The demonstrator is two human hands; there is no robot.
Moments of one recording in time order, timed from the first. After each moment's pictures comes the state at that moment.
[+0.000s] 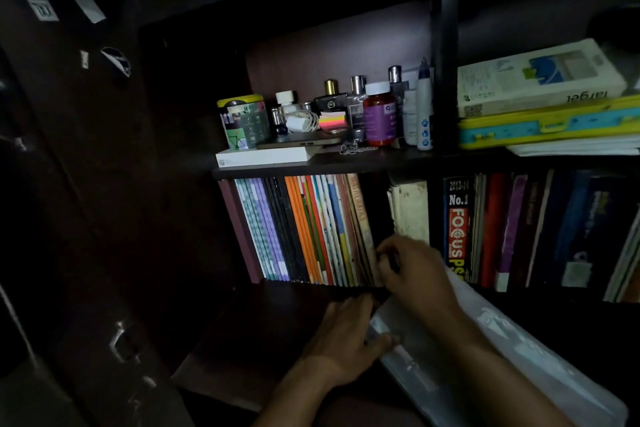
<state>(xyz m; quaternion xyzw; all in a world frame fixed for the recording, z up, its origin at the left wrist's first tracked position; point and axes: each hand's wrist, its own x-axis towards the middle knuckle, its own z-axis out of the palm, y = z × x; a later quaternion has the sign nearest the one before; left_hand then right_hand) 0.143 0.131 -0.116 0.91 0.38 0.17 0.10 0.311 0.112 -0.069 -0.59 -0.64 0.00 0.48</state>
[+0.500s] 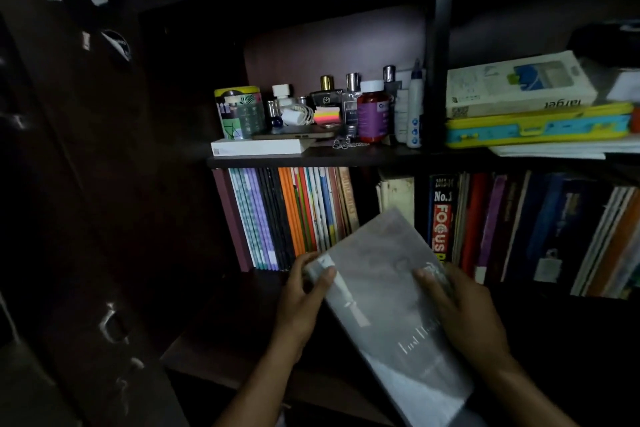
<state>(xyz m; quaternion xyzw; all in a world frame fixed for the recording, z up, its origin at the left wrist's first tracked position) 0.127 0.132 -0.106 0.61 0.39 0.51 0.46 0.361 0.036 -0.106 -0.66 -0.53 0.08 0.53</state>
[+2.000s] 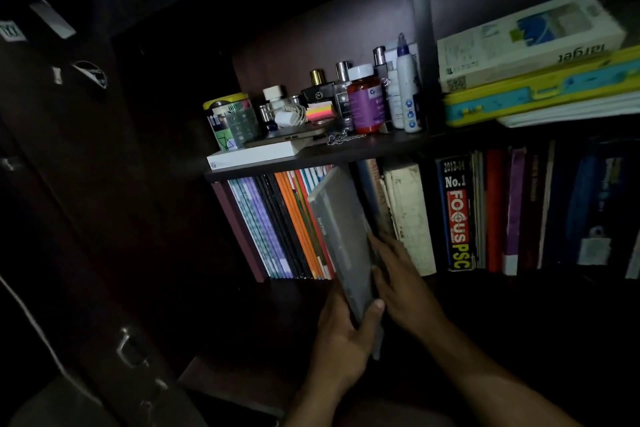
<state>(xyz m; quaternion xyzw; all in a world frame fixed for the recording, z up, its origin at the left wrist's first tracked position) 0.153 0.101 -0.123 0.74 0.44 0.45 0.25 0.302 0.129 -0.123 -0.55 -0.65 0.13 0.51</state>
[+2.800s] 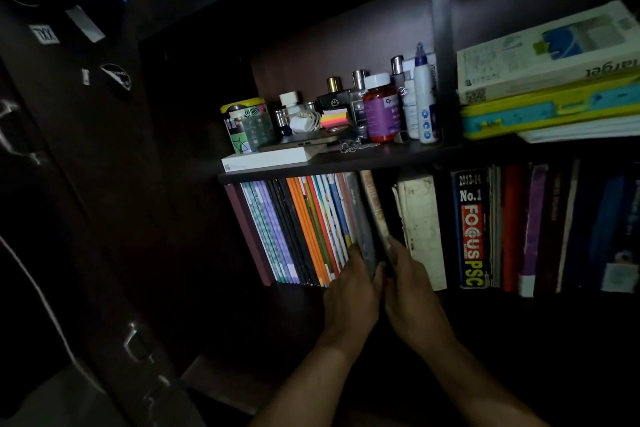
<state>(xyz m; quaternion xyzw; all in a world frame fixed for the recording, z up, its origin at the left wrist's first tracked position) 0.195 0.152 -0.086 0.77 0.56 0.30 0.06 0.300 0.132 -0.126 -0.57 -0.62 0.11 0.53</state>
